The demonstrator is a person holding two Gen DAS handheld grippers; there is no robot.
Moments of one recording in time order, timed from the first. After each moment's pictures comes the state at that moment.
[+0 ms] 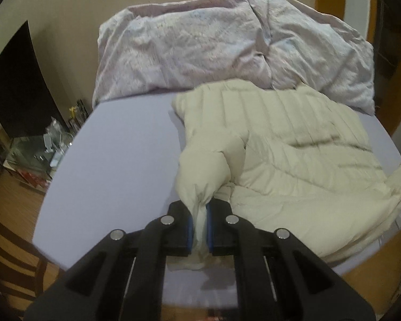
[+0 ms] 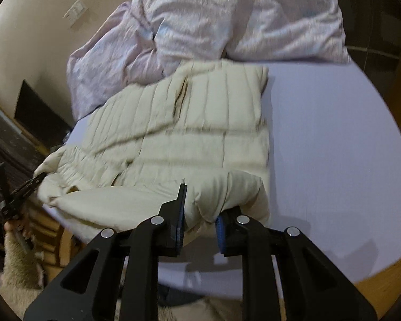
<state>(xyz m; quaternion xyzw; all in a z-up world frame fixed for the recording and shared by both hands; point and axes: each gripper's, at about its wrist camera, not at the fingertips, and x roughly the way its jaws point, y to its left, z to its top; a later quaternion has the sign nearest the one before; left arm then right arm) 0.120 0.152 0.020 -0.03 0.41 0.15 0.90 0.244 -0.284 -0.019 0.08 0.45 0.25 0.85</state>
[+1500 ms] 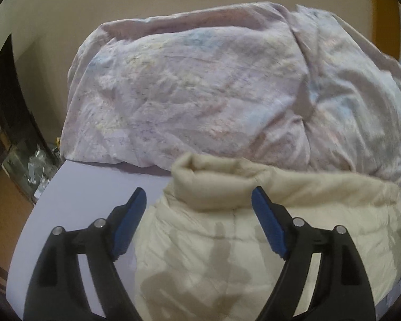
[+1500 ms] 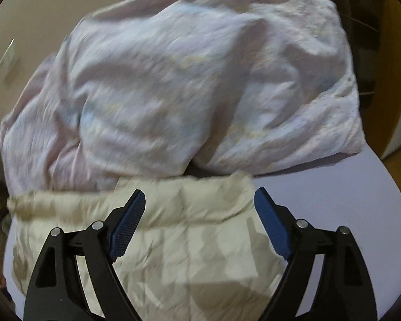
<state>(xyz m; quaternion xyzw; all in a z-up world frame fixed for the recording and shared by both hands) 0.369 0.182 0.017 -0.06 0.35 0.19 0.92 0.468 -0.205 -0.017 0.08 0.34 0.13 0.93</state>
